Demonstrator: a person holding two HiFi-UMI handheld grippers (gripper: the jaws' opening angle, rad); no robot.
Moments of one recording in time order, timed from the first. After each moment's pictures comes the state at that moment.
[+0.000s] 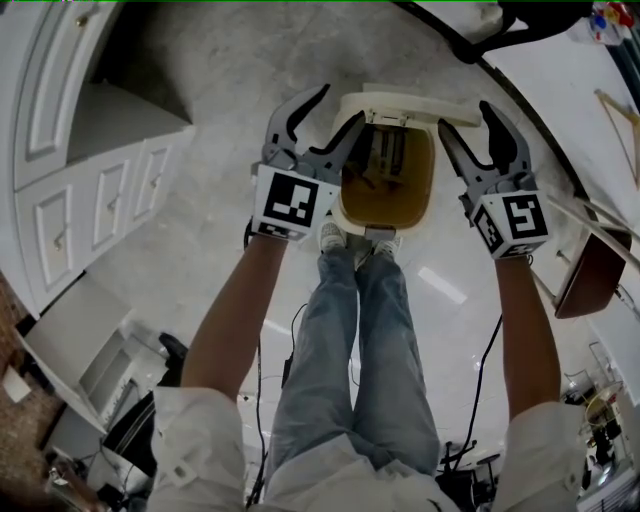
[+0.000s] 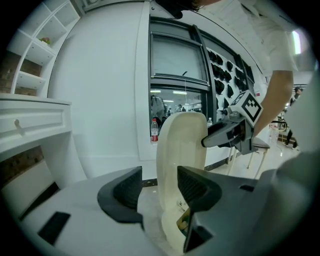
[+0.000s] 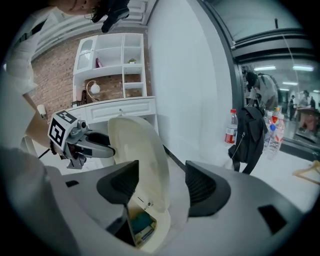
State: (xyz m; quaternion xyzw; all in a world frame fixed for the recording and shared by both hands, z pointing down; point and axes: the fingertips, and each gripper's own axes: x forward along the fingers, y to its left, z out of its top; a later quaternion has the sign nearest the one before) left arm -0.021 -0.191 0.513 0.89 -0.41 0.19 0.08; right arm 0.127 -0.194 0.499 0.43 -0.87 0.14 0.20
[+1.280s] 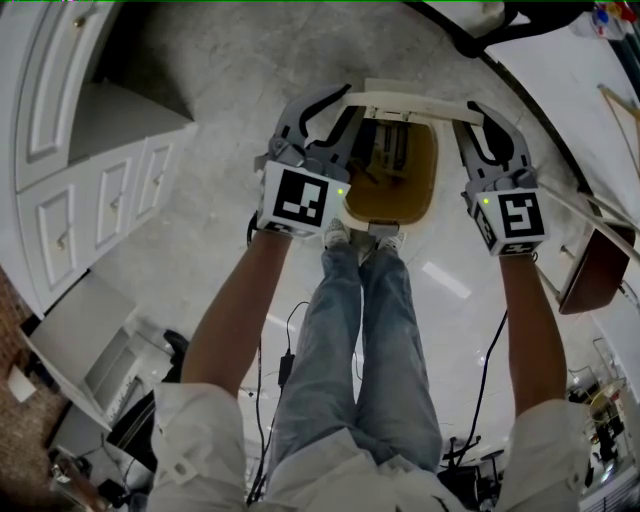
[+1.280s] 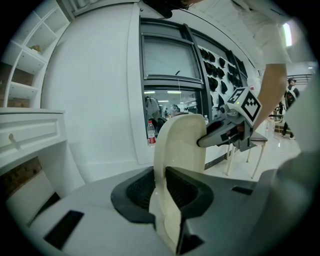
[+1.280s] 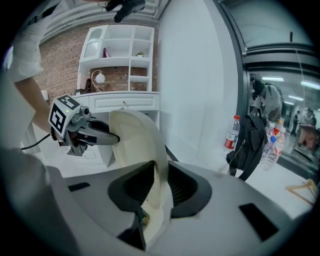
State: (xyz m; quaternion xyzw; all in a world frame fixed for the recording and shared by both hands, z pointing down) left arm -0.009 -0.194 0.503 0.90 -0.39 0.20 0.04; right arm 0.127 -0.192 0.502 0.43 -0.86 0.10 0.25
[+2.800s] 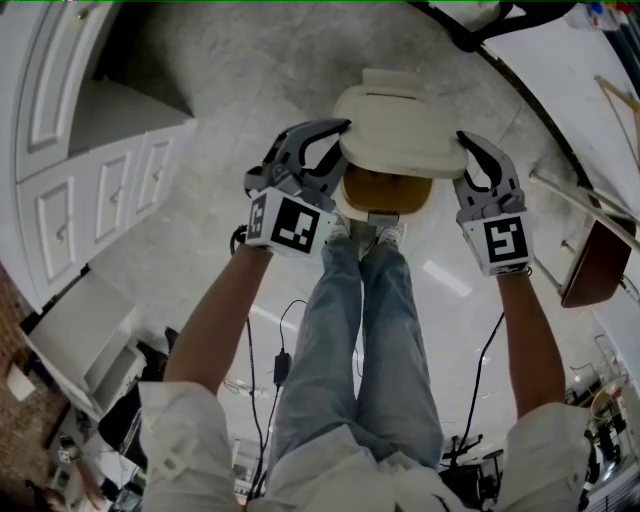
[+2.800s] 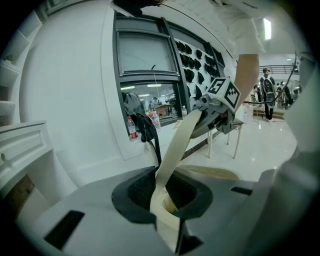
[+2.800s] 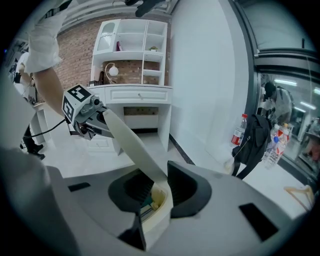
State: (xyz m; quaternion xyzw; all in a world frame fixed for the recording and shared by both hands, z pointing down) left arm -0.007 -0.121 0.518 0.91 -0.30 0.27 0.00; right arm 0.123 -0.123 0.513 0.38 -0.87 0.09 0.29
